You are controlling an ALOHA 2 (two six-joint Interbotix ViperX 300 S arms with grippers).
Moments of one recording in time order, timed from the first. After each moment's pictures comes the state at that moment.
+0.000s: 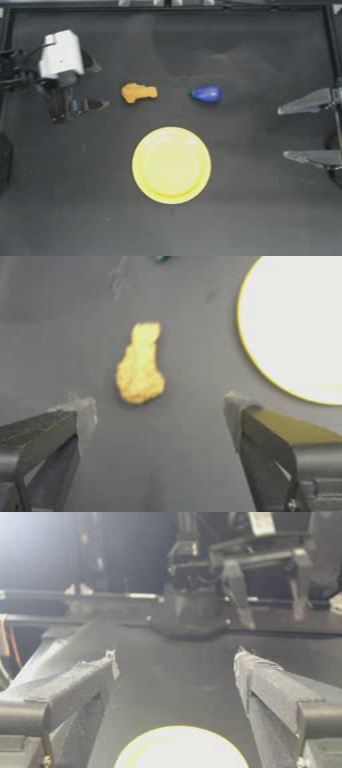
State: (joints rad) left arm 0.42 -0.42 0.72 -0.01 0.49 0.25; right arm -0.01 -0.96 1.19 0.00 -0.24 0.00
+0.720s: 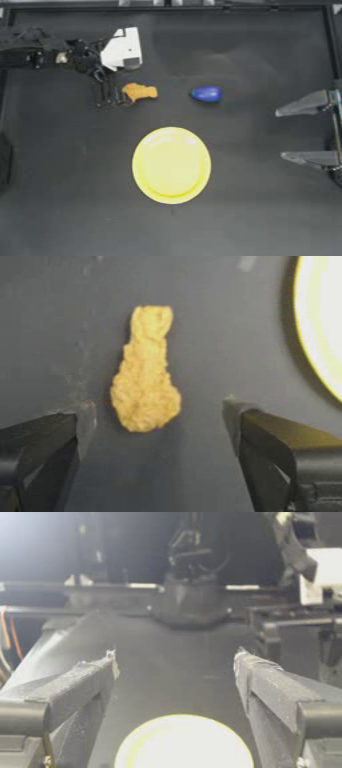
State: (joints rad) left arm 0.54 0.01 0.54 -0.23 0.50 0.52; right arm -0.01 -0.96 1.20 0.01 -0.24 0.00
